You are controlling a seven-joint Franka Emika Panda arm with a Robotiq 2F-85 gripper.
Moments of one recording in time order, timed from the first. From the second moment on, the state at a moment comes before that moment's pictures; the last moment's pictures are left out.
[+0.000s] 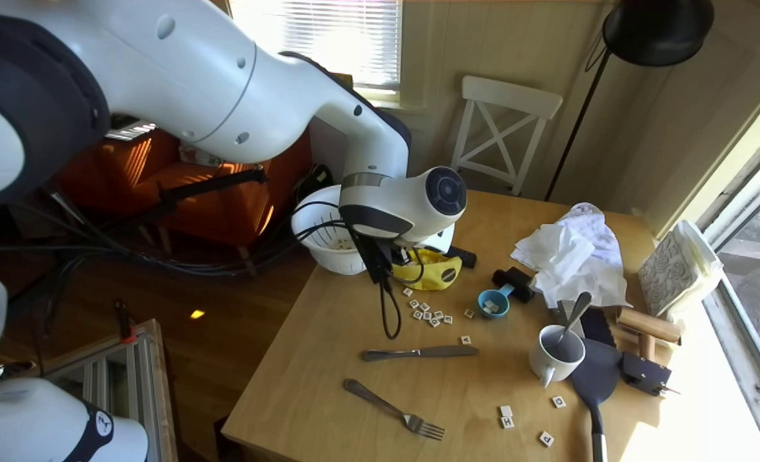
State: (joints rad) arm -0.14 0.45 0.16 -1.98 0.77 2.33 -0.59
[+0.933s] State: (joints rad) arm 0.12 0.28 -0.09 -2.01 0.34 2.65 0.20
